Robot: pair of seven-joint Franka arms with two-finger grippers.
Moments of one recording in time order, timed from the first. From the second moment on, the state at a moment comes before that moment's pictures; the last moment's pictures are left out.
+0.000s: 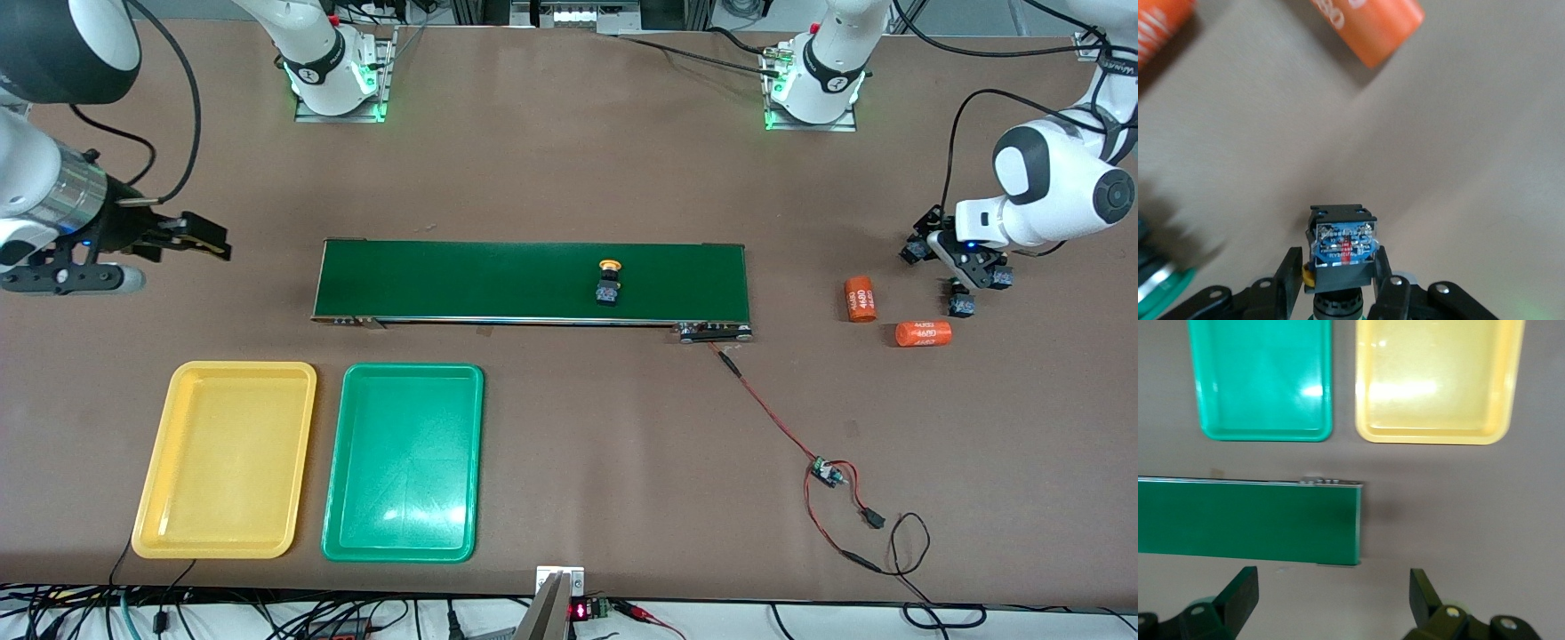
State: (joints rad) left arm 0.71 0.19 -0.31 -2.42 0.04 2.34 1.11; right arm 0.09 0.08 -0.01 -1.68 0.09 1.69 0.06
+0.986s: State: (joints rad) left arm 0.21 0.14 -0.34 -2.20 -0.01 2.09 0.39; right arm 0.10 -0.12 0.26 -2.08 0.01 1.92 0.44
